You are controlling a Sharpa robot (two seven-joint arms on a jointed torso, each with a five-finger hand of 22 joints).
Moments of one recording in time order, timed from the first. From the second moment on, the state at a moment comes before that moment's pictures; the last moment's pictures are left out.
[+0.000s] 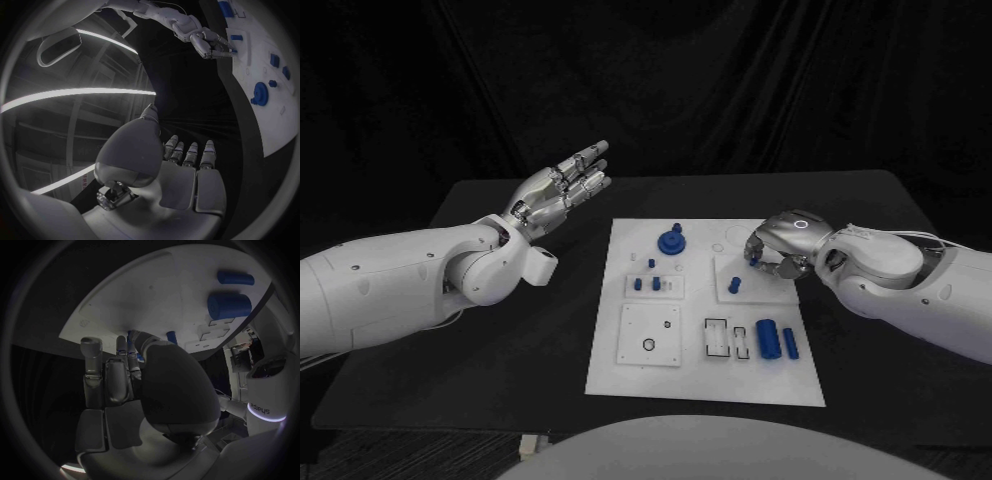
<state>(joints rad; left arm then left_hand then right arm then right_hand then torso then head) 1.20 -0.95 -0.21 1.49 -0.18 -0.03 0.68 1.35 0.11 -0.17 0.29 0.29 0.18 0.00 0.02 0.02 0.00 -0.03 0.01 0.00 0.00 0.09 0.00 0.00 0.15 0.01 0.18 0.01 0.05 1.19 -0.85 -0.21 1.45 -1.85 -0.28 -0.05 1.48 -0.20 0.44 0.20 0.22 1.05 0.09 0.20 0.22 1.10 0.04 0.22 0.23 1.47 -0.04 1.32 1.28 0.14 1.29 0.06 0.75 1.31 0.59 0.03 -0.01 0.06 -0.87</state>
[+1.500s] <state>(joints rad) 1.20 -0.94 -0.21 1.48 -0.18 0.00 0.68 1.40 0.13 -0.18 0.28 0.32 0.18 0.00 0.02 0.02 0.00 -0.02 0.01 0.00 0.00 0.11 0.00 0.00 0.16 0.01 0.21 0.01 0.06 1.25 -0.87 -0.21 1.50 -1.84 -0.25 -0.08 1.43 -0.22 0.43 0.24 0.13 0.95 0.09 0.13 0.20 1.09 0.06 0.18 0.20 1.46 -0.04 1.31 1.26 0.14 1.29 0.07 0.72 1.31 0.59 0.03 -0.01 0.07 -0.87</state>
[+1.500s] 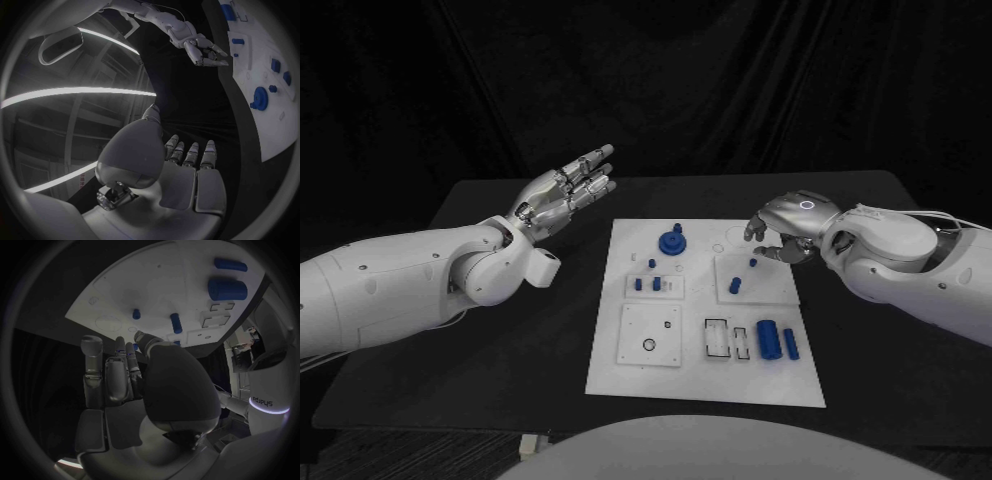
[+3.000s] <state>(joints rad) 1.19 -0.93 -0.21 1.47 -0.18 0.02 0.68 1.42 0.13 -0.20 0.27 0.34 0.18 0.00 0.02 0.02 0.01 -0.01 0.01 0.00 0.00 0.13 0.00 0.00 0.16 0.02 0.24 0.01 0.06 1.20 -0.83 -0.21 1.43 -1.81 -0.21 -0.06 1.47 -0.22 0.51 0.17 0.21 1.05 0.11 0.18 0.24 1.13 0.05 0.20 0.20 1.46 -0.04 1.31 1.26 0.14 1.29 0.07 0.70 1.31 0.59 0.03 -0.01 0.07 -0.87</state>
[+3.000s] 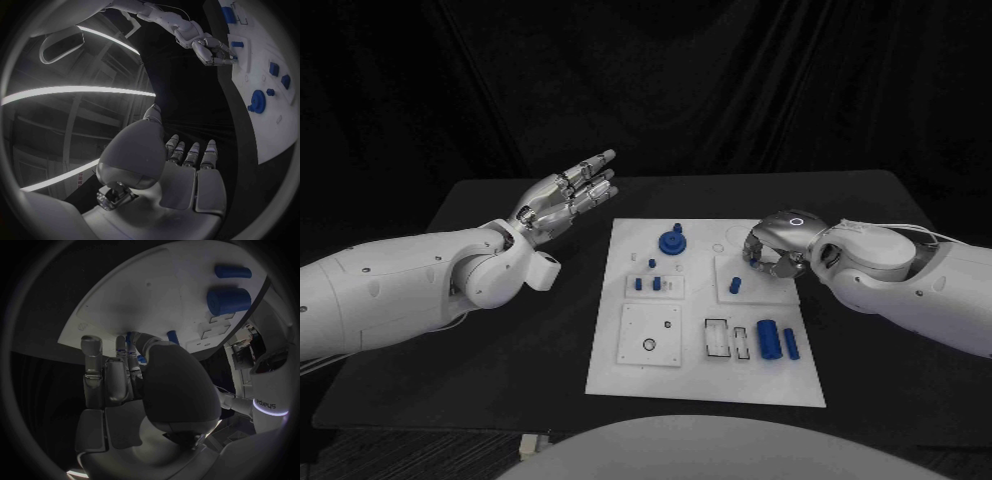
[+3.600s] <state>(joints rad) 1.18 -0.93 -0.21 1.47 -0.18 0.03 0.68 1.44 0.14 -0.20 0.26 0.36 0.18 0.01 0.02 0.02 0.01 -0.01 0.01 0.00 0.00 0.13 0.00 0.00 0.16 0.02 0.24 0.01 0.07 1.20 -0.83 -0.21 1.44 -1.80 -0.25 -0.04 1.47 -0.23 0.55 0.13 0.21 1.12 0.10 0.21 0.26 1.21 0.04 0.22 0.21 1.46 -0.04 1.31 1.26 0.14 1.29 0.07 0.74 1.31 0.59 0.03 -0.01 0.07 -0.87</state>
